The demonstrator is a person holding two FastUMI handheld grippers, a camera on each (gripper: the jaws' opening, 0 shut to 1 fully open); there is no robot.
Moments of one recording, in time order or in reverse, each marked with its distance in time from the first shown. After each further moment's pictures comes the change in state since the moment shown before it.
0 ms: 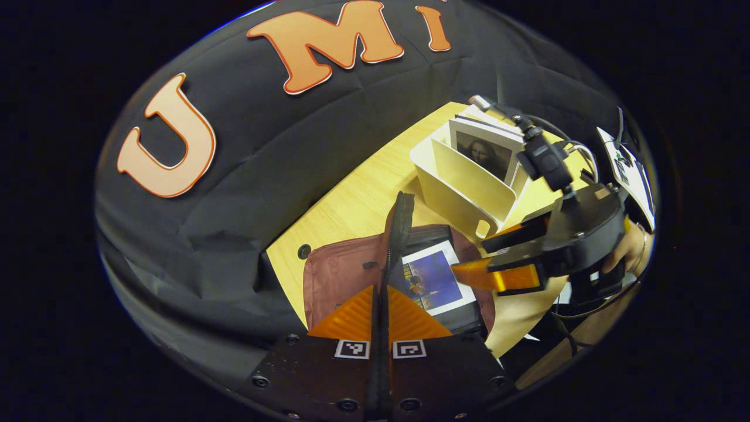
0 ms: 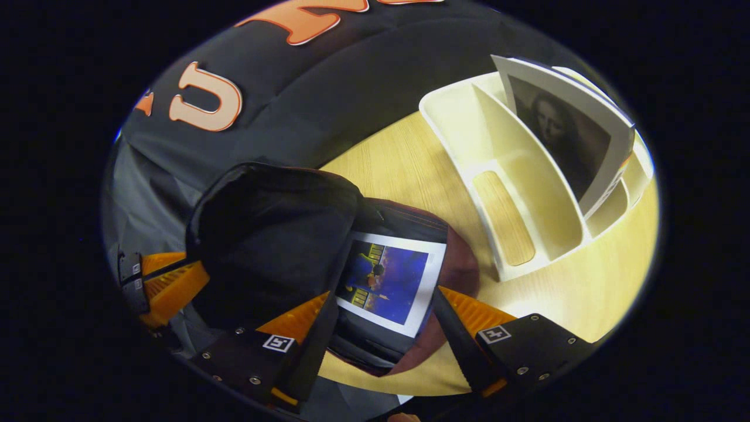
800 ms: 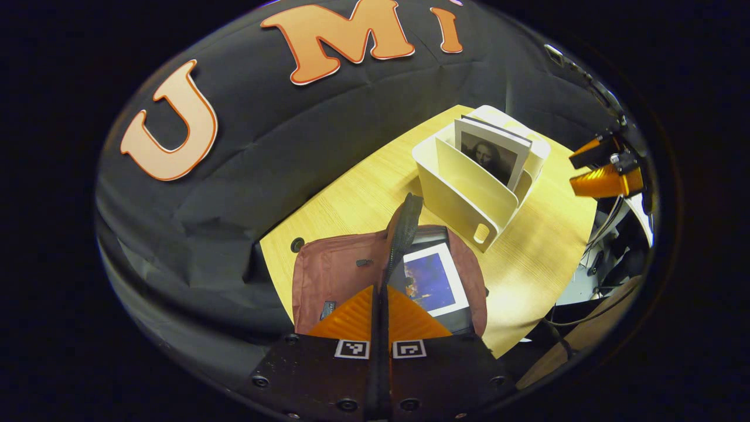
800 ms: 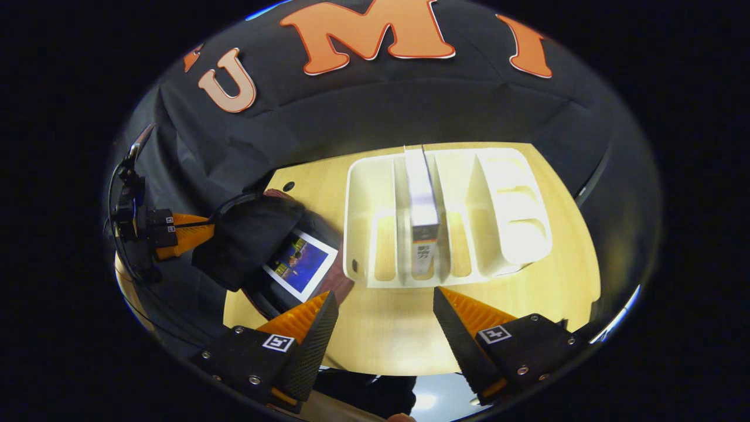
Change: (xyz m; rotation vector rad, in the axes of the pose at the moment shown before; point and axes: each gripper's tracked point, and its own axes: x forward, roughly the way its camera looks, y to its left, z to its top) left arm 0.008 -0.012 -0.007 -0.065 0.006 -0.012; right arm -0.162 -0.114 0.072 -0.322 -0.044 -0.257
